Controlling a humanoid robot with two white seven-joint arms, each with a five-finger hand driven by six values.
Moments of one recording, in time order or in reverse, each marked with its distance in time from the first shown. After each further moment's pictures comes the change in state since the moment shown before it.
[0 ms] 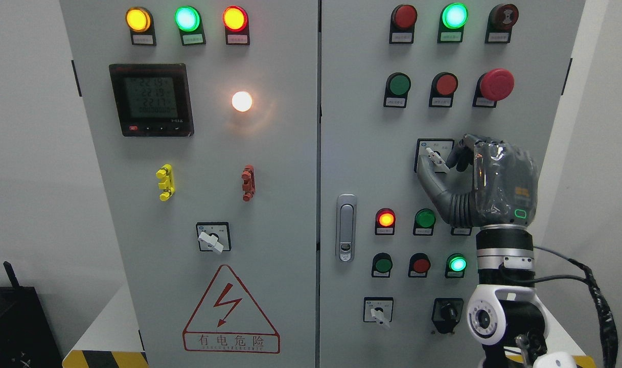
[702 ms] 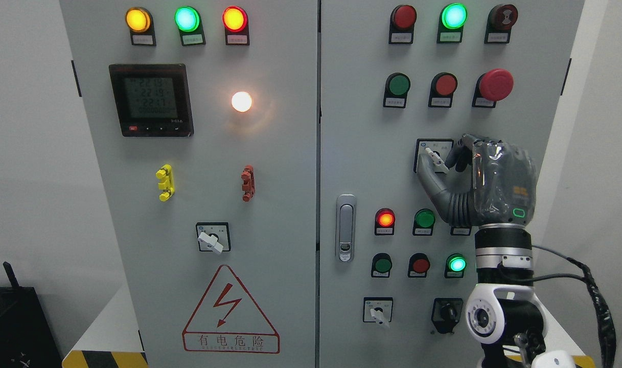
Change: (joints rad) left arm 0.000 0.000 0.000 0.000 0.000 0.000 0.000; right arm -0.004 0.000 0.005 0.007 -0.001 0.001 0.003
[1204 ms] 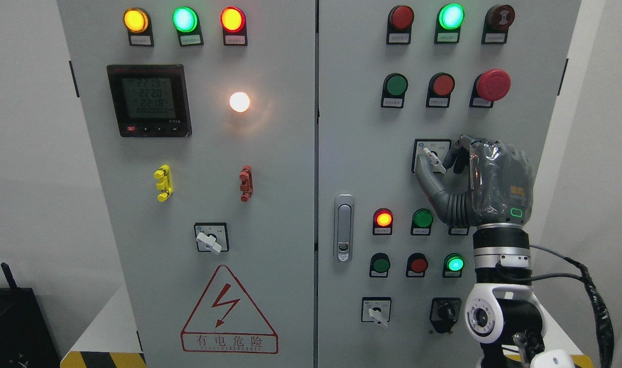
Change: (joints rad) left arm 0.000 0.000 0.000 0.000 0.000 0.000 0.000; right arm -0.001 0.000 0.003 0.004 -0.001 0.001 0.016
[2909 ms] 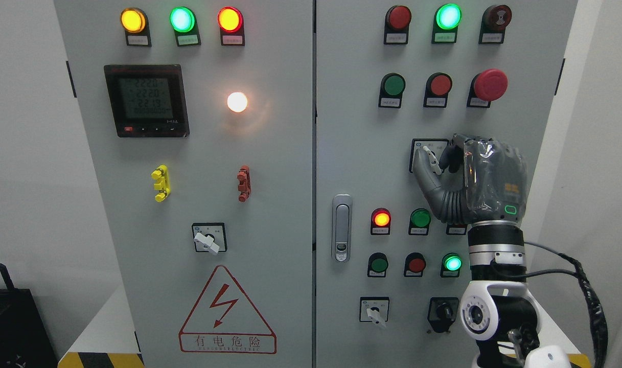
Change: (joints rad) left arm 0.000 0.000 0.000 0.000 0.000 0.000 0.000; right arm -0.013 0.000 0.017 0.015 -0.003 -0.001 -0.002
